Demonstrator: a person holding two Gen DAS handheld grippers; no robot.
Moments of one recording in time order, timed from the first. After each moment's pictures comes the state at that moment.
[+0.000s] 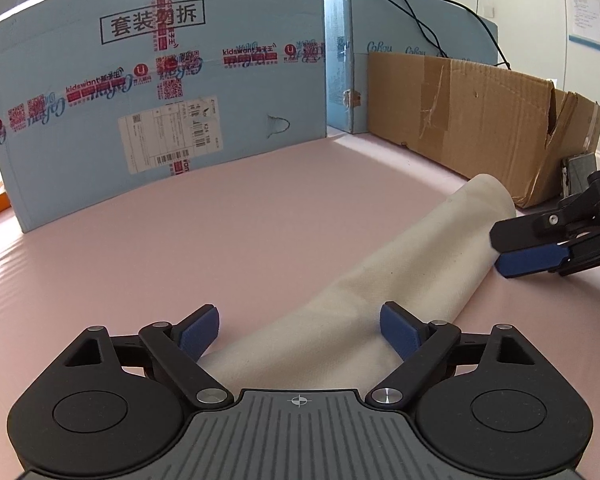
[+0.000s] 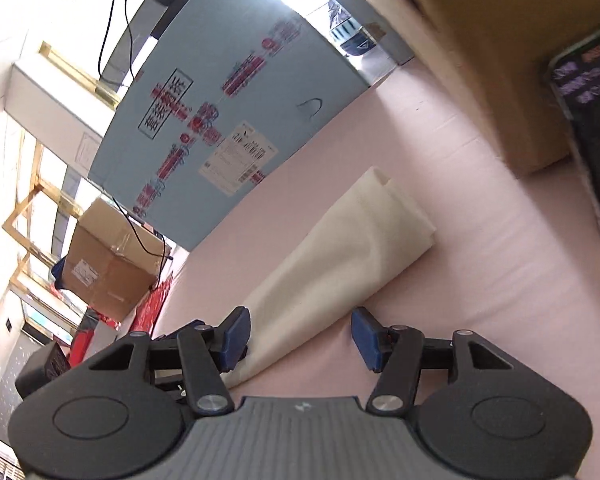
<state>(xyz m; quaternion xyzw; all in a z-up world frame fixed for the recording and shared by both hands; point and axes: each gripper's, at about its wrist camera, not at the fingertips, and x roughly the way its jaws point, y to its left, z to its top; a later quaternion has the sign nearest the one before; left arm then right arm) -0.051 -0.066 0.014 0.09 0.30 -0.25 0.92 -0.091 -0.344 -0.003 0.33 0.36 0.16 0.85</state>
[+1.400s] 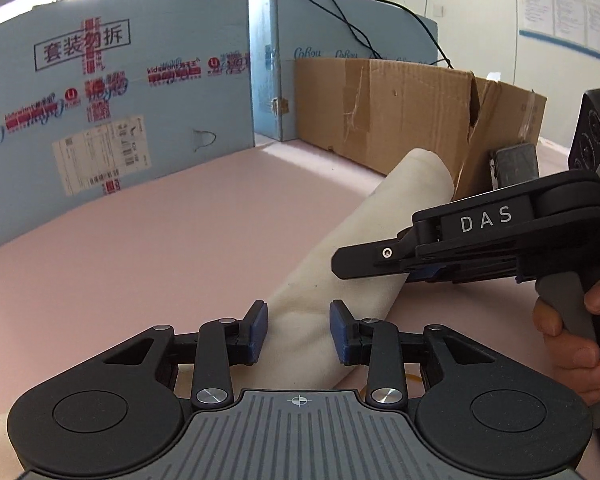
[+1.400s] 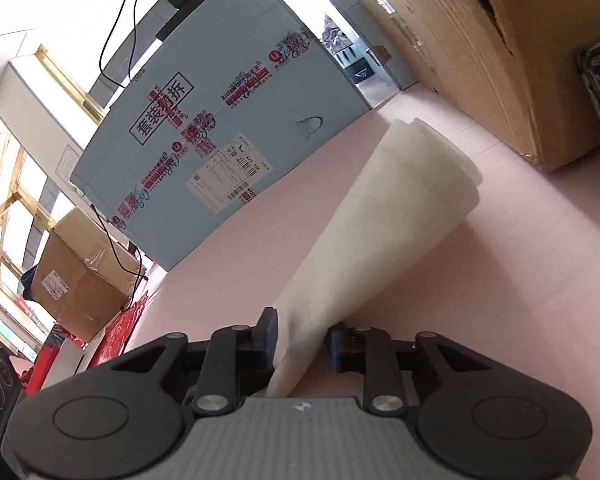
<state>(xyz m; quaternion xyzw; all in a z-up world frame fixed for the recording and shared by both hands) -0.078 -0.107 0.019 0.10 0.28 -0.32 0.90 -0.090 -0.311 -0.010 0.30 0.31 0.12 0.90</state>
